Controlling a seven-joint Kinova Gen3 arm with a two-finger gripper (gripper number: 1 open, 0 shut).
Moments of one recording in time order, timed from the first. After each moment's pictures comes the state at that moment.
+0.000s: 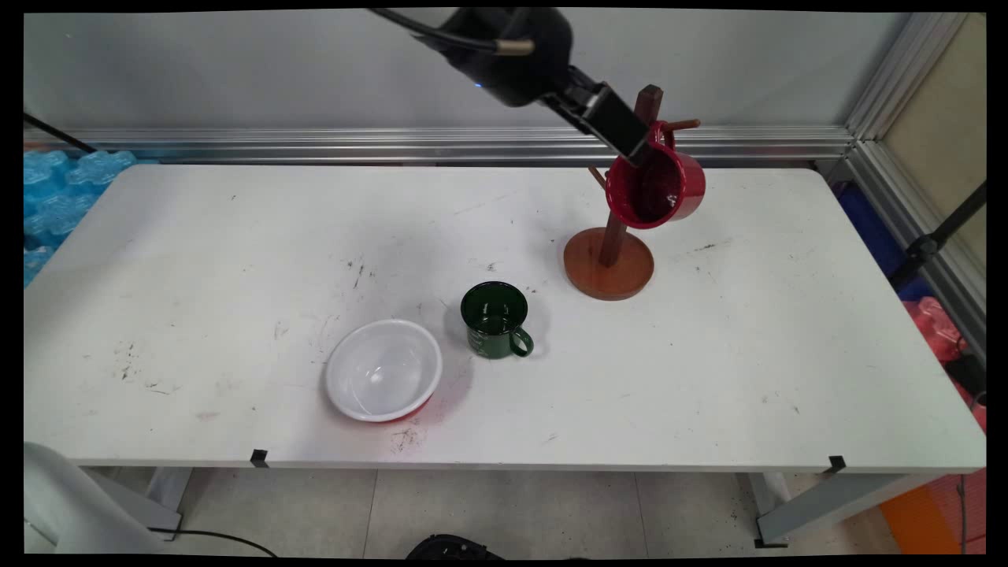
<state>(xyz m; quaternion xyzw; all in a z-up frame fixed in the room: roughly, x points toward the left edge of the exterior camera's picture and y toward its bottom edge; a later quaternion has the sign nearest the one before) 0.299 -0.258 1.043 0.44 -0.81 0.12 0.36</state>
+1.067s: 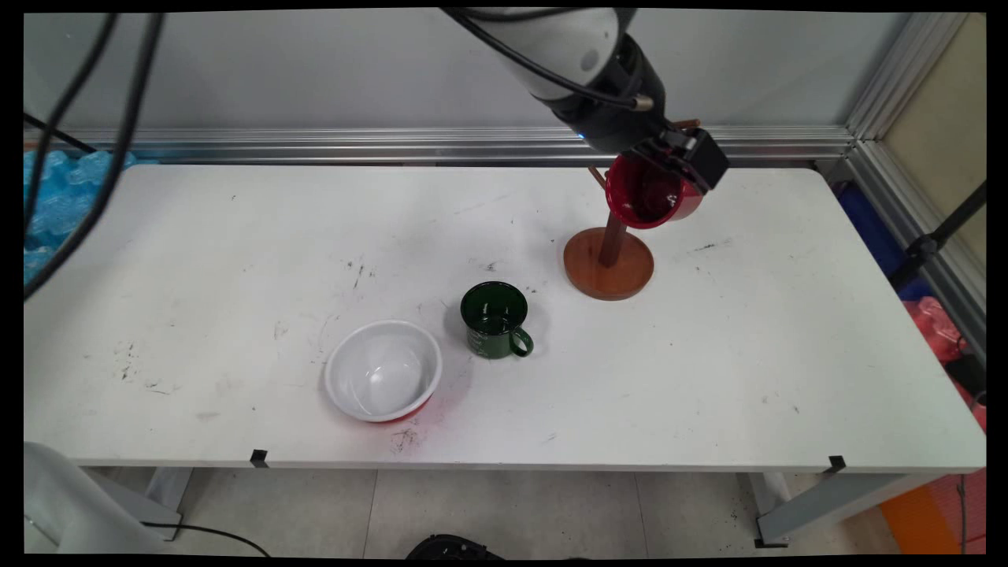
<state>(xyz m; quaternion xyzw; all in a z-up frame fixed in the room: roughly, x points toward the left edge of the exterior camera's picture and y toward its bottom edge) 0.221 -0.290 1.000 0.51 -0.78 0.13 0.35</state>
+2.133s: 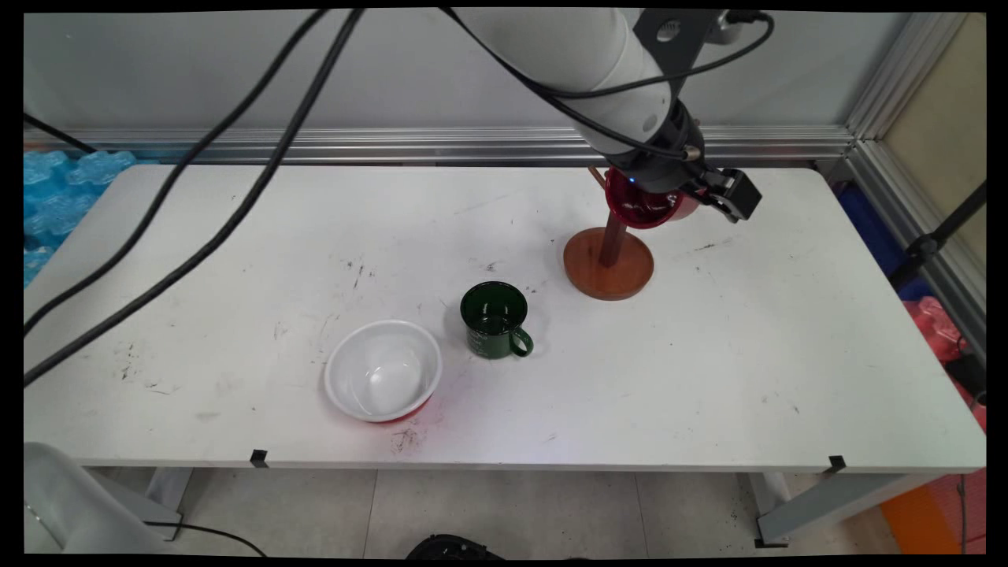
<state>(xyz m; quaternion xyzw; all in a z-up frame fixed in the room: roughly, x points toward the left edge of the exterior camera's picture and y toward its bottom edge) 0.181 -0.328 0.943 0.53 -0.76 0.12 0.35</state>
